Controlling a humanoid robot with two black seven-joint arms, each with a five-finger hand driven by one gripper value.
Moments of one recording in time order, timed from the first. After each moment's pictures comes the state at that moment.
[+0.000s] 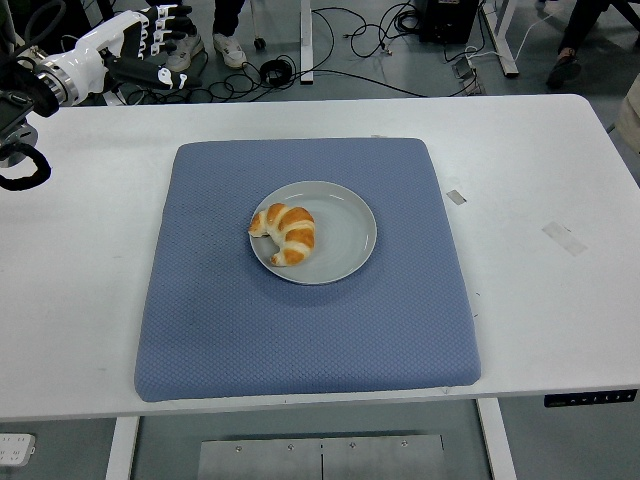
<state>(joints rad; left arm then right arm) -1.33 0.32 0.13 -0.37 0.28 -0.32 -0.42 -0.08 0.00 0.07 0.08 -0.11 -0.10 0.22</state>
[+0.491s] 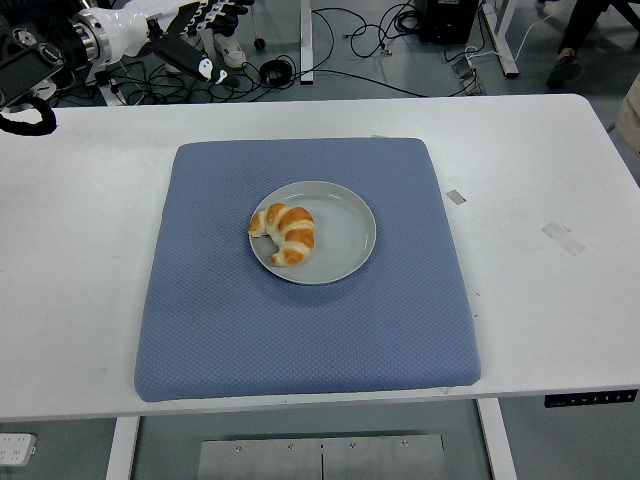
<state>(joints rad) -1.54 0.32 0.32 -0.55 0.42 -0.32 -0.43 -0.08 0.00 0.07 0.08 -0.11 -0.10 0.22</state>
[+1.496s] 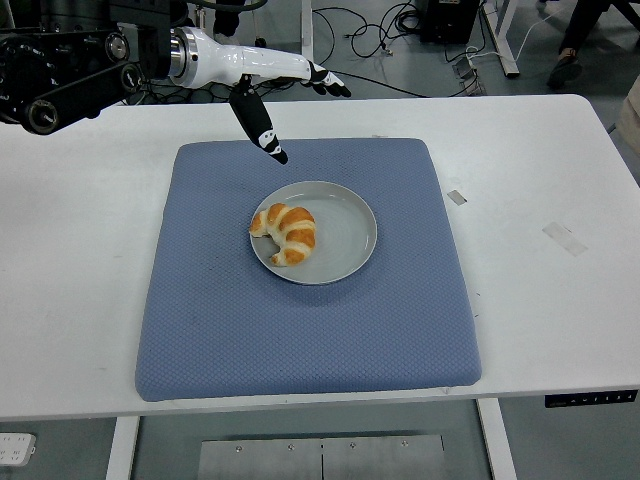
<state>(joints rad) -1.65 0.29 0.33 -0.82 0.90 -0.32 -0.43 -0.08 0.00 0.07 0.08 -0.11 -0.10 0.22</state>
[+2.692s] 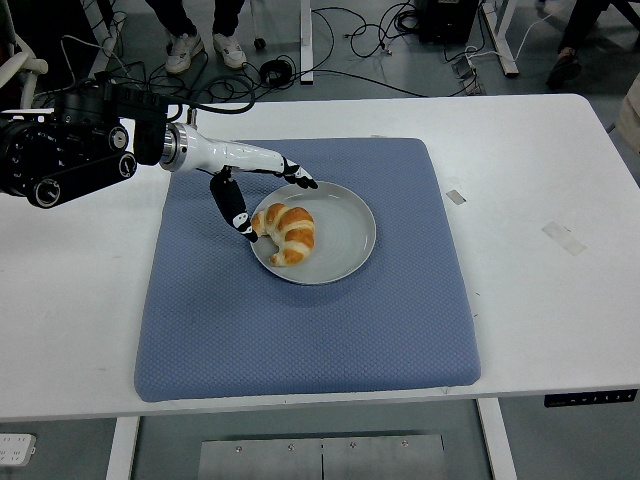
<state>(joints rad) -1.50 0.31 0.42 -0.86 0.93 -0.28 -0.42 -0.08 0.00 0.07 0.08 -0.11 -0.10 0.22</state>
